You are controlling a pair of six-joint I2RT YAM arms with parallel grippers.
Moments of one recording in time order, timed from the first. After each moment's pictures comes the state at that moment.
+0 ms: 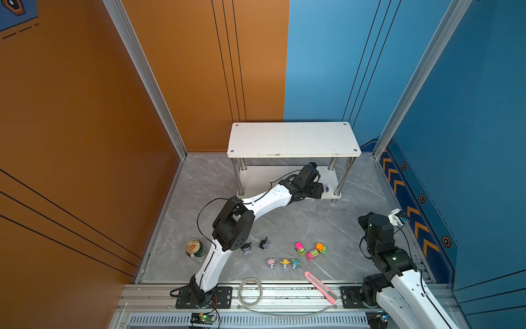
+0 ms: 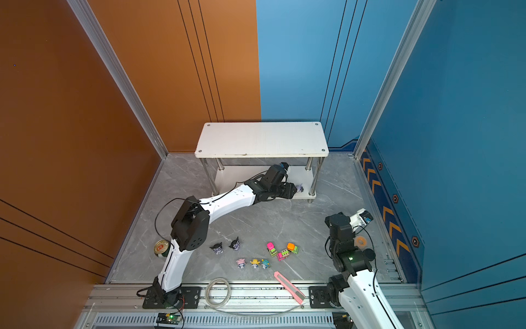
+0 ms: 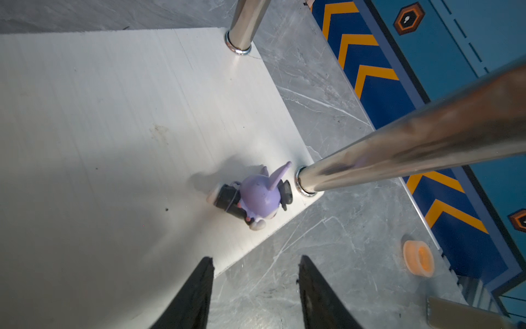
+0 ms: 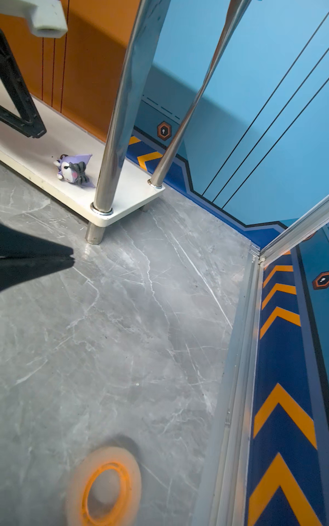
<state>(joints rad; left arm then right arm) -0.83 2.20 1.84 -0.32 0.06 -0.53 0.22 0.57 0.40 -0.33 0.51 1.00</state>
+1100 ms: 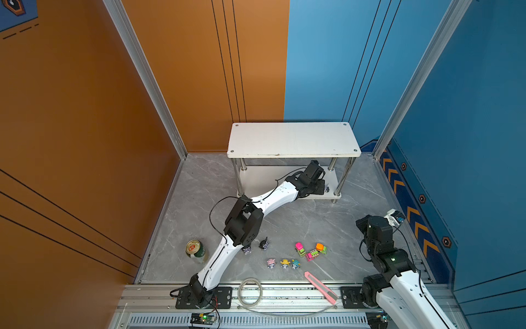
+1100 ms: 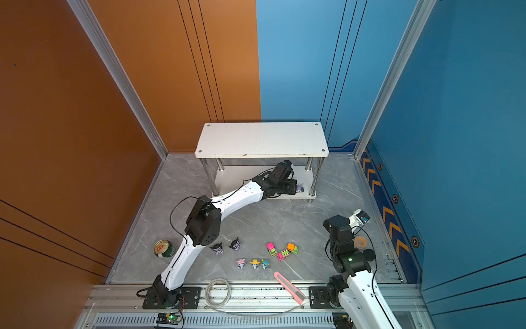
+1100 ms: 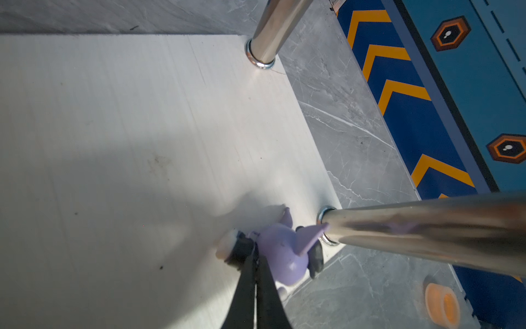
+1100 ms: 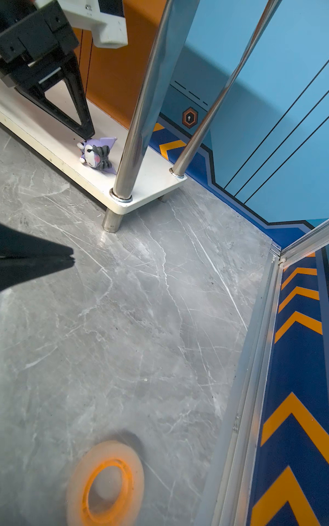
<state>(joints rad) -0.82 2.38 2.07 -0.41 0.02 -0.58 0.20 0.56 0.36 -0.33 0.46 0.94</state>
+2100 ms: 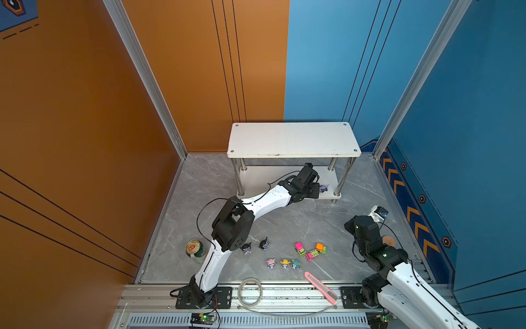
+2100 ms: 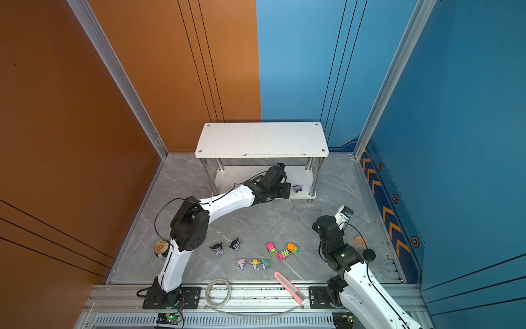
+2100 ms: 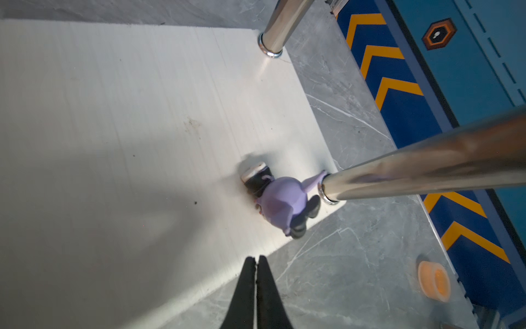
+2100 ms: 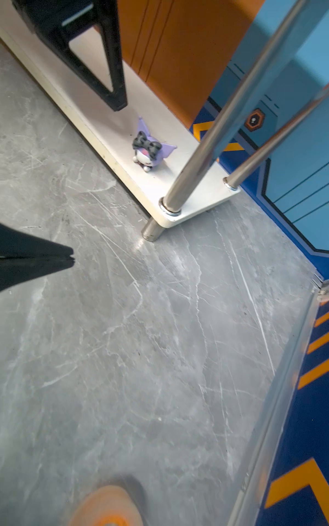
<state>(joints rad) -0.83 2.16 1.77 -0.28 0.00 -0.58 0.42 0.69 0.37 -0.30 0.53 0.87</state>
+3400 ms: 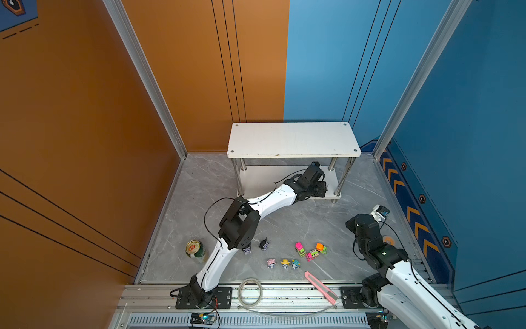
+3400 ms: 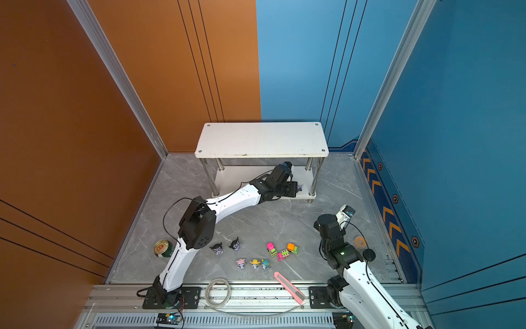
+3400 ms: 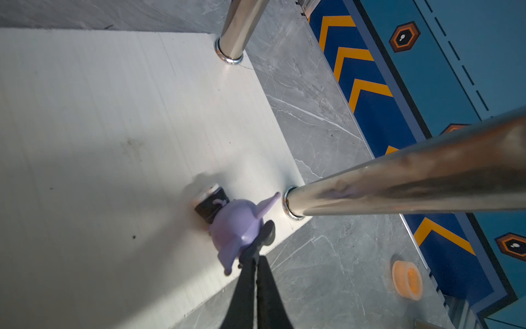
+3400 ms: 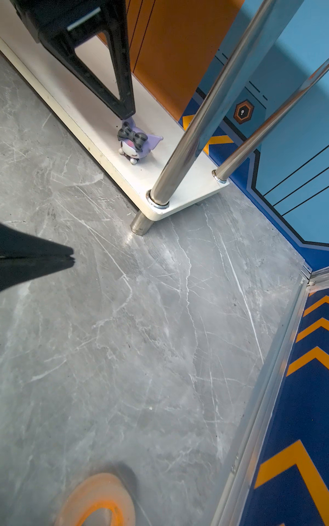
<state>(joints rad) -0.84 2.27 1.94 -0.31 0.06 -0.59 0.36 0.69 0.37 -0.27 0.53 0.87</state>
